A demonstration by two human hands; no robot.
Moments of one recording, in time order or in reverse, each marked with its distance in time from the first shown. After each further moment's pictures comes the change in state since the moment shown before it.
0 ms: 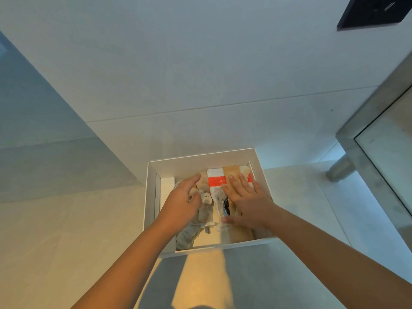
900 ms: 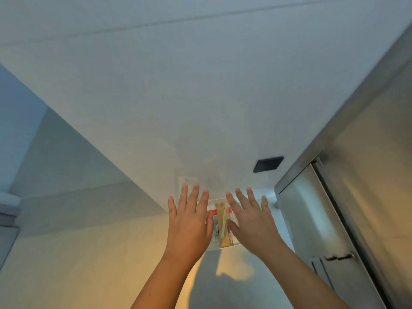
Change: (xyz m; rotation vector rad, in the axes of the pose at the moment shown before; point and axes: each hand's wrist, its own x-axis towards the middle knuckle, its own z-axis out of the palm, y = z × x) left_hand -0.134 0.372 -0.235 0.767 0.072 0.147; right_hand -0.259 -0.075 -0.411 0.166 0.151 0.239
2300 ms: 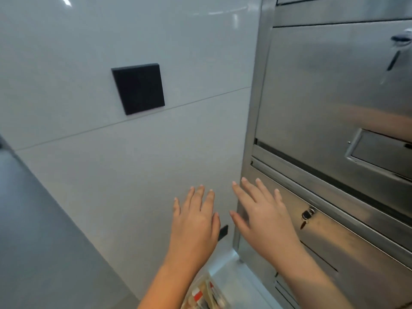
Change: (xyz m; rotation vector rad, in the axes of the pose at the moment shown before) left_hand -0.049 0.047 -0.401 -0.141 0.518 0.637; right_hand -0.222 -0.137 -0.381 -0.032 0.665 0.452
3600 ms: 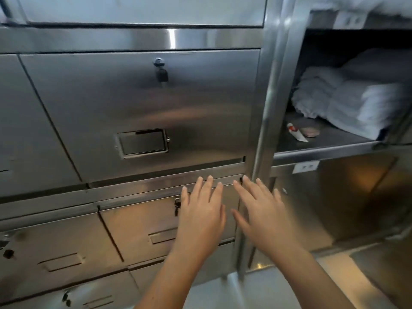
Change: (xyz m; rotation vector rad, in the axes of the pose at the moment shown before) left_hand -0.243 0.491 -0.111 -0.683 -0.199 1.080; right_hand -0.546 0.154 -0.199 -0.308 0.149 1.196
